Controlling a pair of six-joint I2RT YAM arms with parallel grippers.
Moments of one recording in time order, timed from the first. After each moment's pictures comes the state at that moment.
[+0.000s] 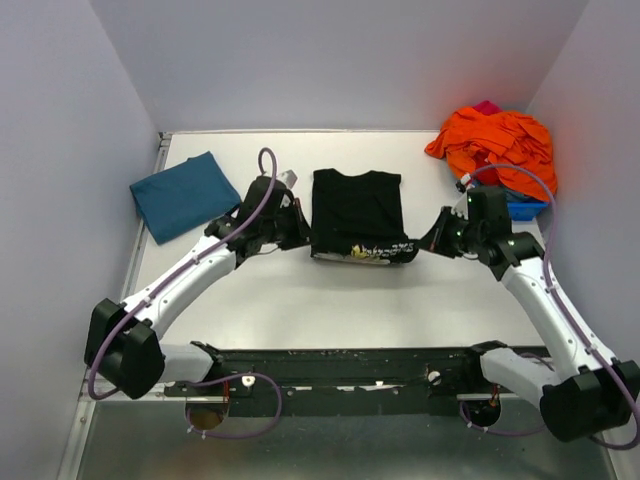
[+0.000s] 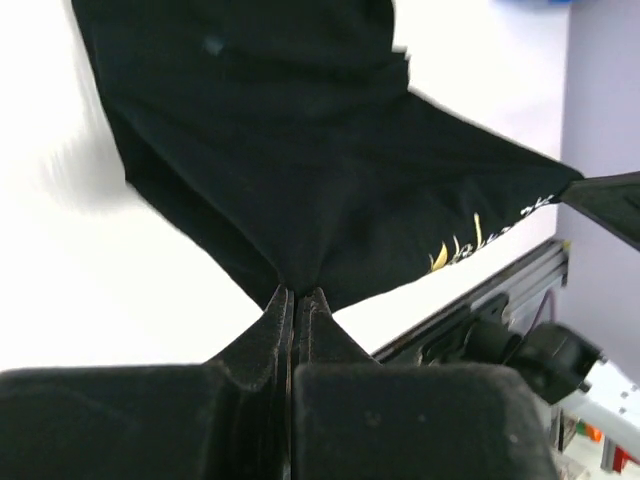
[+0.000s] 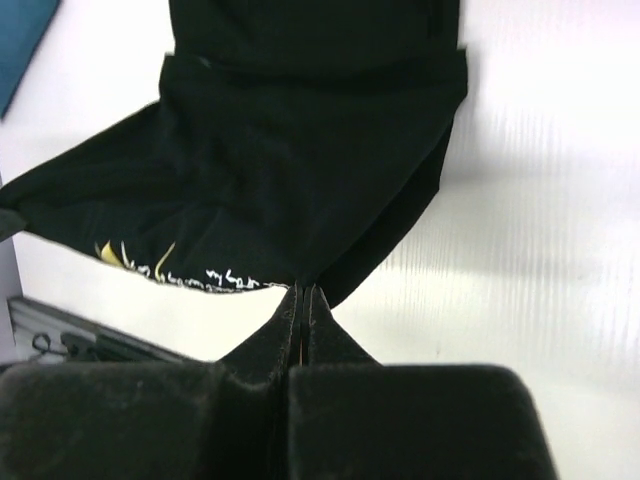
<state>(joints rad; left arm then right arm) -0.57 1.27 0.97 -0.42 0.25 -0.74 0.22 1.00 0.87 -0.65 -0.29 0.50</state>
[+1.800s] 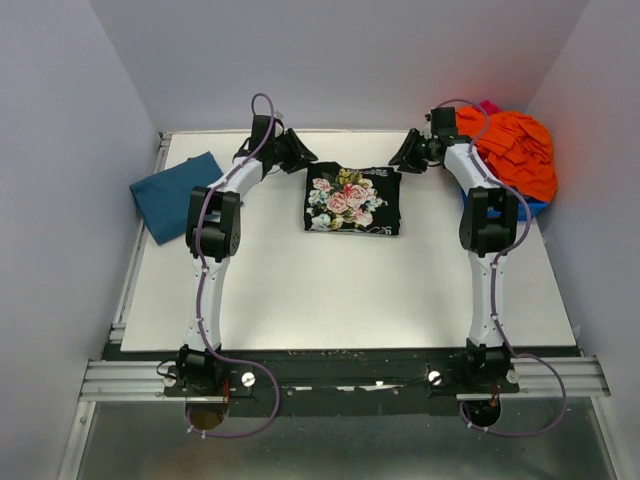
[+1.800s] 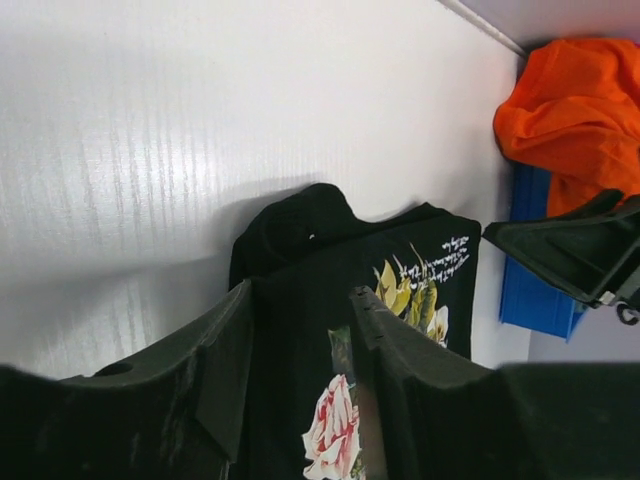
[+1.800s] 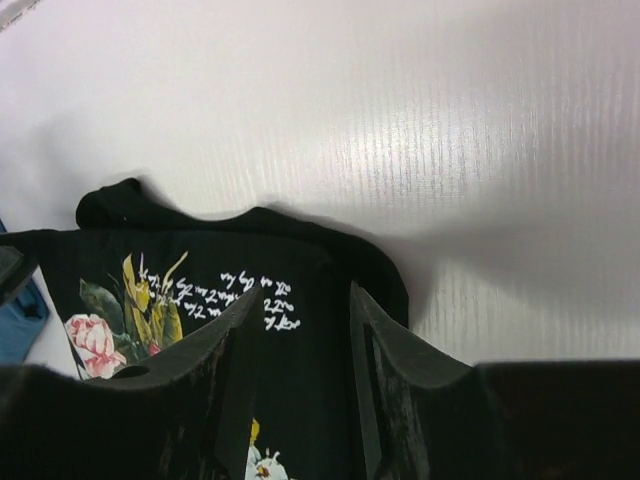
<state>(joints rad) -0.20 2.47 2.04 -0.15 0.48 -0.79 0.08 2.45 2.15 -0.53 -0.39 0.50</state>
